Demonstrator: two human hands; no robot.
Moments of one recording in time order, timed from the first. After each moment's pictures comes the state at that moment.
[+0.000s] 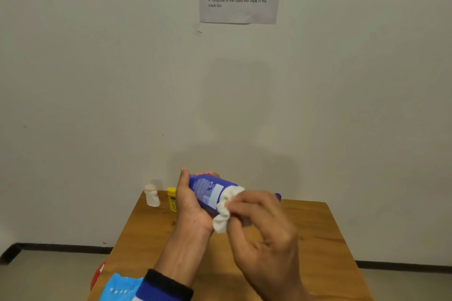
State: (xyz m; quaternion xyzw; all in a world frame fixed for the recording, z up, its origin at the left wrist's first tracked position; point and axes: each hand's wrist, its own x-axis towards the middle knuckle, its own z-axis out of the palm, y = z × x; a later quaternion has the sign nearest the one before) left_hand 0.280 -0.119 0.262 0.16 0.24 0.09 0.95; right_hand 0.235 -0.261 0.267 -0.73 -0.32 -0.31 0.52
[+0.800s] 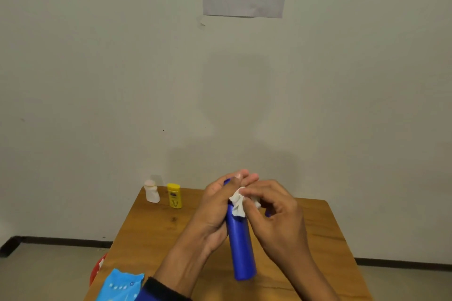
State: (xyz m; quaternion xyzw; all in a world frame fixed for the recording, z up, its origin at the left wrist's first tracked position) left_hand 0.268 -0.146 0.261 0.40 0.11 -0.01 0.91; right_hand 0.270 -0.270 0.261 -0.77 -0.26 -0.16 0.56
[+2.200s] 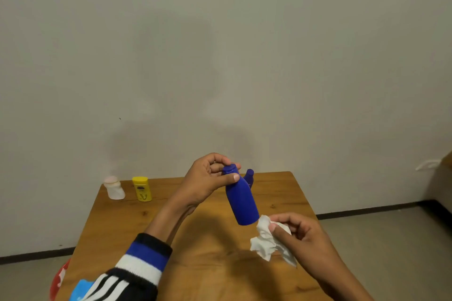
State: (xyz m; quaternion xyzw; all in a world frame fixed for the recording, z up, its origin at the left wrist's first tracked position) left_hand 0.331 -0.114 0.215 0.67 -0.02 -0.06 0.74; right_hand 0.249 -0.356 0.204 -0.79 0.00 0.12 0.60
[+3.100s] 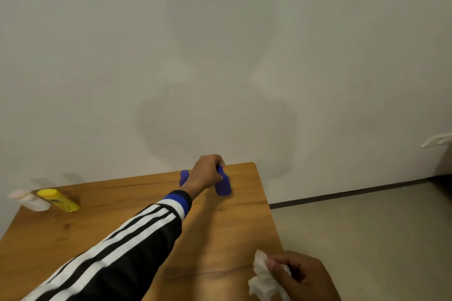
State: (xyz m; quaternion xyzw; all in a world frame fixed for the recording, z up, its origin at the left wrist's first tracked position) left_hand 0.563 -0.355 0.058 0.95 0.00 -0.08 0.31; right_hand 0.348 -0.610 0.113 -0.81 0.05 0.18 0.55
